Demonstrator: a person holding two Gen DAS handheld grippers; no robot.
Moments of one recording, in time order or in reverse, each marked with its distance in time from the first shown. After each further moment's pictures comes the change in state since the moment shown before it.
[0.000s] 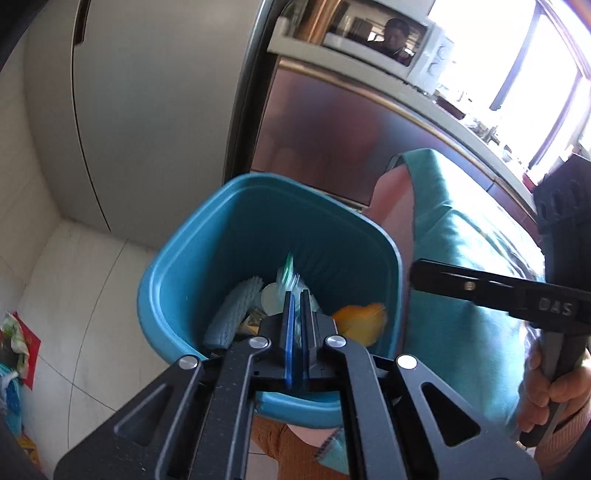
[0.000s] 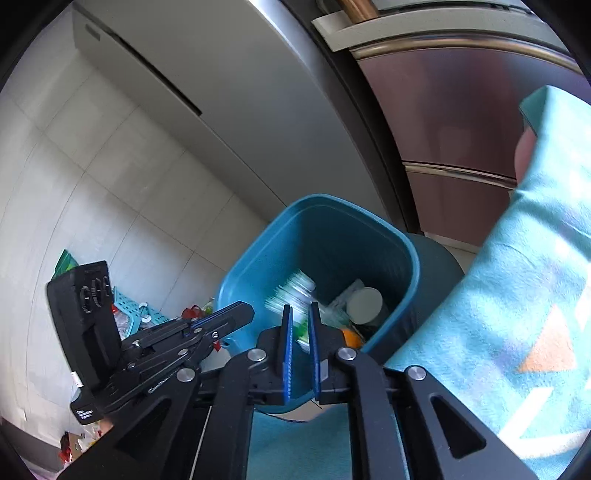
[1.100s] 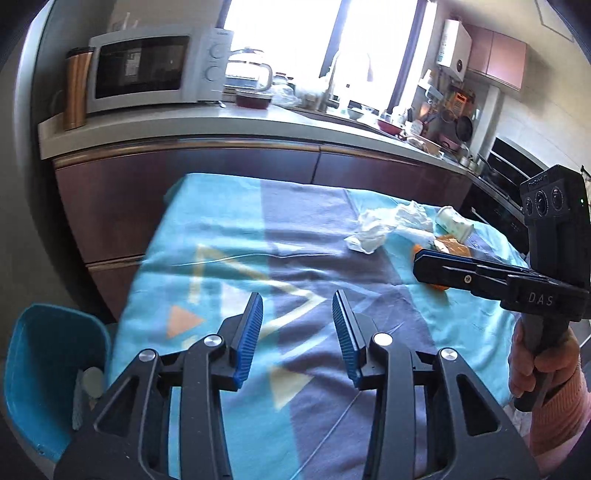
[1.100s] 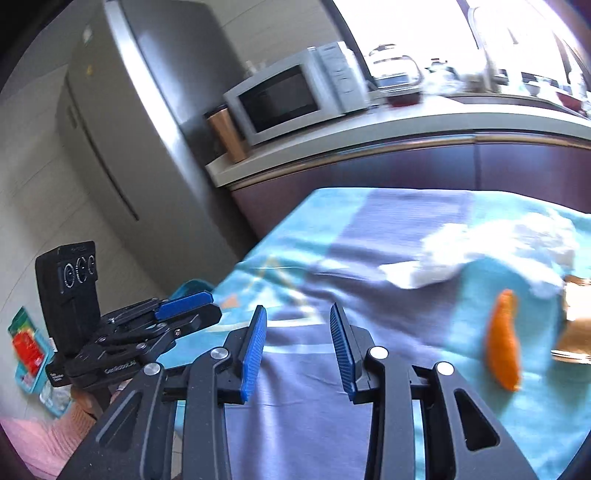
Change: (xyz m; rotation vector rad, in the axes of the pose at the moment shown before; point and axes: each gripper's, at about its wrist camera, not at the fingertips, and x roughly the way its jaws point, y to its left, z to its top) left arm -0.008 -0.289 -0.016 0.475 -0.077 -0.372; right arm -0.267 -0.108 -0.124 0.089 -0.444 -0.325
